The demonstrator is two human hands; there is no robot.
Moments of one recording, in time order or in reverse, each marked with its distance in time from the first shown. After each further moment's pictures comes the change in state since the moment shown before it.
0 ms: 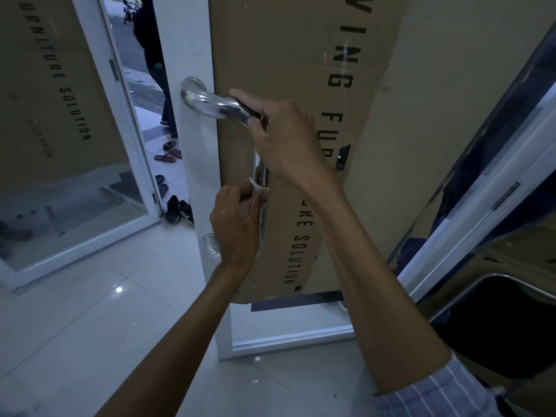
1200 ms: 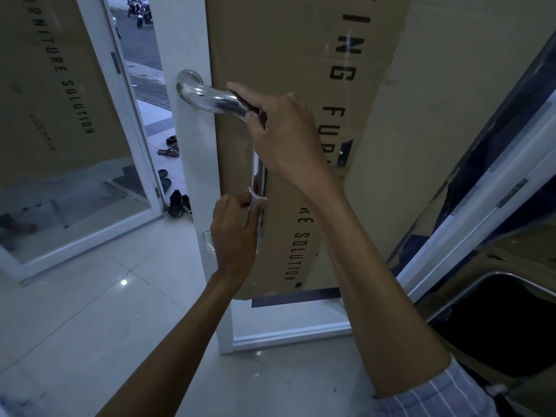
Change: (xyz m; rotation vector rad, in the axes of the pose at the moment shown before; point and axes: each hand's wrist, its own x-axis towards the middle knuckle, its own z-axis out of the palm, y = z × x) left_hand -0.024 -0.020 -0.001 0.159 -0.058 0.063; right_hand -0.002 0.006 0.005 0.014 0.062 -0.049
